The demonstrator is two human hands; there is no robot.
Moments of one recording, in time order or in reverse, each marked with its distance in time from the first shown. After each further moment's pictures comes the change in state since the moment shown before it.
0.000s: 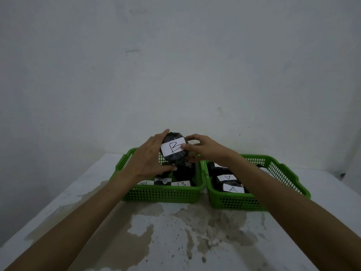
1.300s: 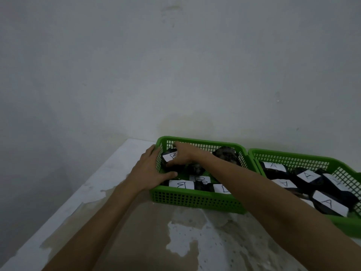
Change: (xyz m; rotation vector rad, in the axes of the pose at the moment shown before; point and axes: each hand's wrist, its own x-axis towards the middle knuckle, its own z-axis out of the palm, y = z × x) left_hand -0.064 -0.154 0.036 -0.103 -0.223 -0.552; right_hand 0.221 0.066 0.162 -0.870 -0.160 0.075
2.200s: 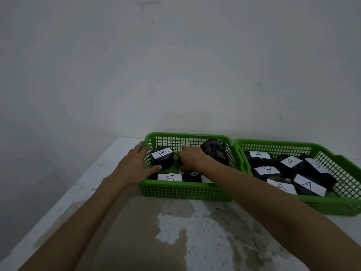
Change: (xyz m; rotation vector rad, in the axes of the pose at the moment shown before) left_hand -0.006 0.012 -0.012 0.184 -0.055 0.022; right_hand -0.051 0.039 0.011 -0.575 0.042 -0.060
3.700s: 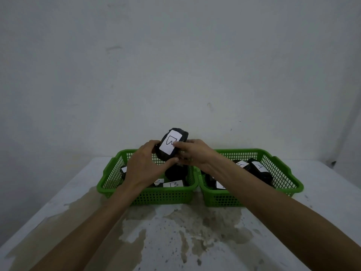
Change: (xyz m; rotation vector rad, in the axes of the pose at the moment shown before) left_hand -0.031 0.178 -0.005 -0.270 0.496 0.296; right_hand -0.187 0.077 -0.081 1.913 0.257 0.309
